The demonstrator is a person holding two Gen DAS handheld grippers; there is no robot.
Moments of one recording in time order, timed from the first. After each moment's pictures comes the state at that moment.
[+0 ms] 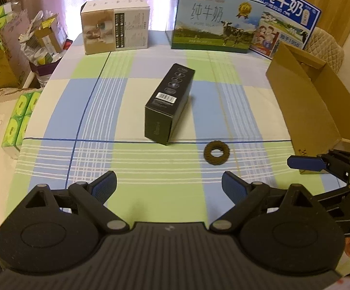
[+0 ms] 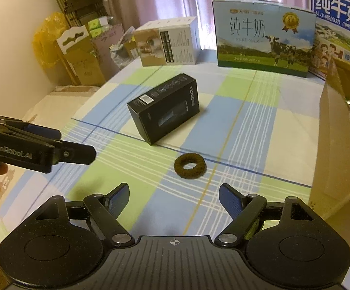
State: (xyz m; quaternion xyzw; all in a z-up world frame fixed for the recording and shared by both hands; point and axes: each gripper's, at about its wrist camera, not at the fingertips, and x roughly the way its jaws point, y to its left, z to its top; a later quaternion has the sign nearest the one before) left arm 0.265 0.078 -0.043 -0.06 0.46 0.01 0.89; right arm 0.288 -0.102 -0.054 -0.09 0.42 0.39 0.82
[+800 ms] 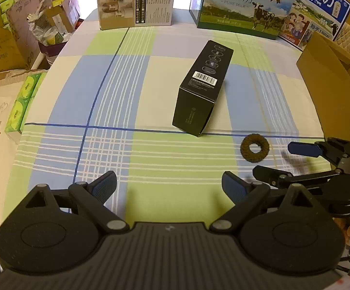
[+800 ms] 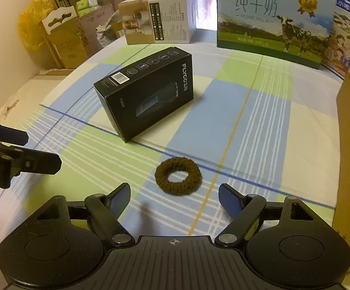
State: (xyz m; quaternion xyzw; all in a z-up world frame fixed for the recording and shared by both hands) left arm 0.296 0.109 -0.088 -0.06 0.49 0.04 0.87; right arm 0.334 -0.051 -0.115 -0.13 0.43 0.37 0.81
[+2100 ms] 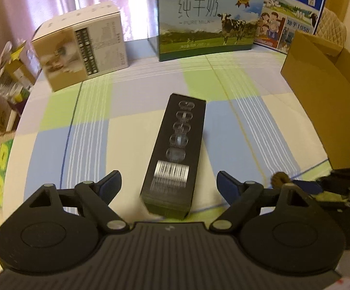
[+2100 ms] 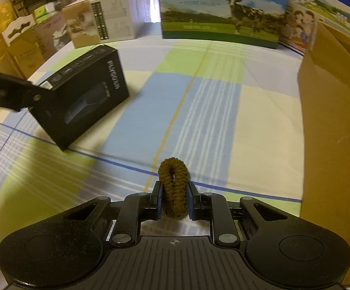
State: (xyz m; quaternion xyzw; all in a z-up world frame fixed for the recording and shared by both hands) left arm 0.404 0.080 -0.088 0.03 0.46 -0.03 0.89; right arm 0.376 -0.085 -0.128 -0.11 0.45 0.28 0.84
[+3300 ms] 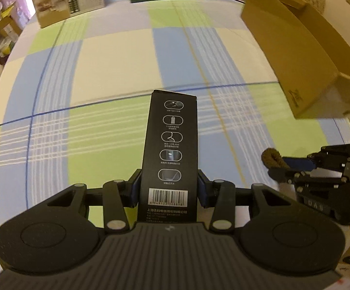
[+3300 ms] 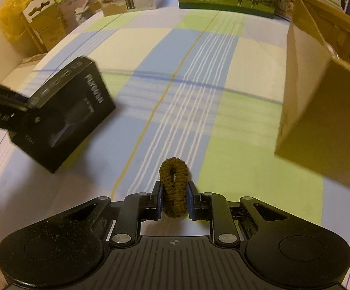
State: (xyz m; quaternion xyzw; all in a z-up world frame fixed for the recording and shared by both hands) left arm 0.272 0.035 -0.093 0.00 0.54 -0.07 0.84; right arm 0.268 -0.159 -0.117 -0.12 0.49 0.31 0.80
